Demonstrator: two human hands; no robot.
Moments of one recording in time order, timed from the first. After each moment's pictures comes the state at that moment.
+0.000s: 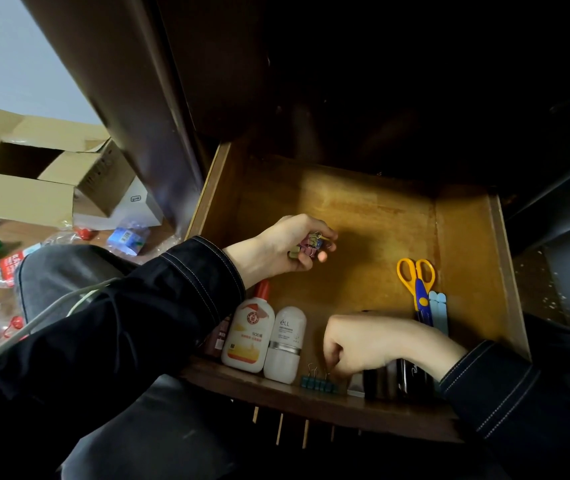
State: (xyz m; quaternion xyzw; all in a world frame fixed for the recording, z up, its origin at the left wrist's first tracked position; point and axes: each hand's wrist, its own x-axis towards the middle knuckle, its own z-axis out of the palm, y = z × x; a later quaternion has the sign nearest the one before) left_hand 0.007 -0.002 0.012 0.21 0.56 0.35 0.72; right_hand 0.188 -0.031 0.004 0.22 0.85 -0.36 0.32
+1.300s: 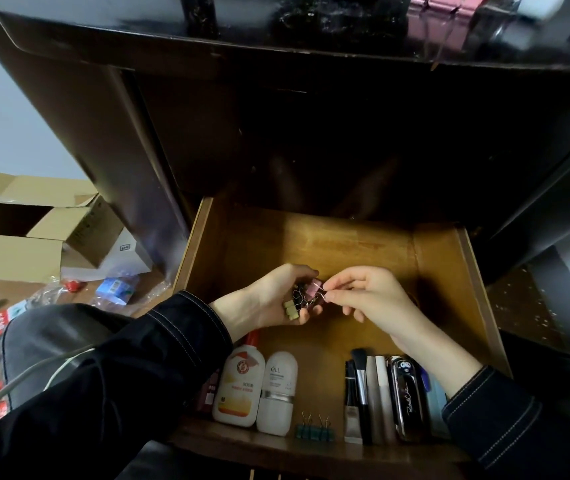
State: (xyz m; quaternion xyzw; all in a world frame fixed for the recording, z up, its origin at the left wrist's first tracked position) left_hand 0.017 -0.007 0.016 0.17 0.54 0.30 0.77; right_hand 0.199 0.014 0.030 0.50 0.62 -0.57 -0.21
